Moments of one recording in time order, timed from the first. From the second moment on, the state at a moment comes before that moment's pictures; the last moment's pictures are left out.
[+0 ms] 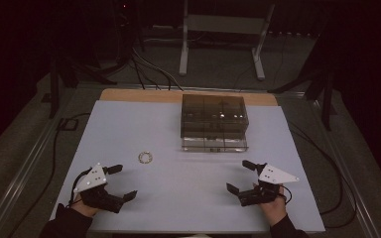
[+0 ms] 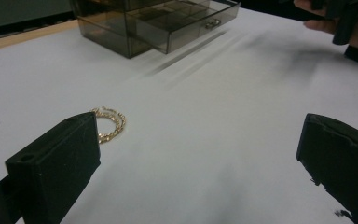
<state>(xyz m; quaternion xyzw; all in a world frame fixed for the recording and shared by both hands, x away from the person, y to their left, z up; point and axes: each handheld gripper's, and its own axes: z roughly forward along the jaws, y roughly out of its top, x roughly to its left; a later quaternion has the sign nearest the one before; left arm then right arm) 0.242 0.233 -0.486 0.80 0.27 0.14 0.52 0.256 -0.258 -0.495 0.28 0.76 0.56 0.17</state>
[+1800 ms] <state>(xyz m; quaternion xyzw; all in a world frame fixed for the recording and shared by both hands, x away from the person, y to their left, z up) 0.340 0.191 -0.479 0.81 0.37 0.14 0.44 0.259 -0.259 -0.496 0.29 0.76 0.56 0.16</state>
